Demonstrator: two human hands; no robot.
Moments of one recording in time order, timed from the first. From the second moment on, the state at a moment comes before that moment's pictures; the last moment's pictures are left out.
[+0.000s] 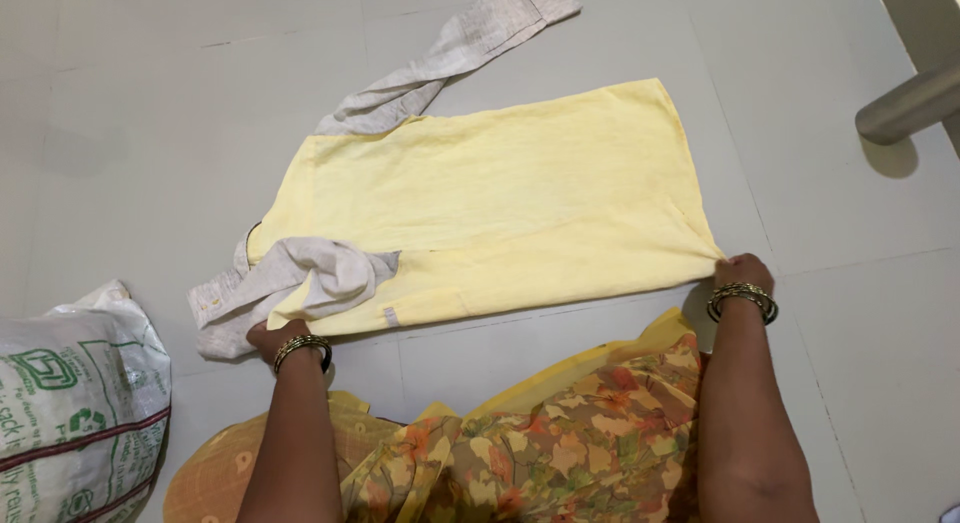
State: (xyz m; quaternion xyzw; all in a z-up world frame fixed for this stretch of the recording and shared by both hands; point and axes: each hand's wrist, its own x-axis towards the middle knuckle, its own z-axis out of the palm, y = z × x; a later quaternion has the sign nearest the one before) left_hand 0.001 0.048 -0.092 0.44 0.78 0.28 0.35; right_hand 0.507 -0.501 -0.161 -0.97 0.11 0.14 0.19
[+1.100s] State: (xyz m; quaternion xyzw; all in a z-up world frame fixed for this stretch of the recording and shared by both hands) left_hand 0.064 0.062 0.032 0.77 0.63 0.02 0.12; right_hand 0.542 -0.420 -0.173 -0.97 -0.12 -0.03 0.19
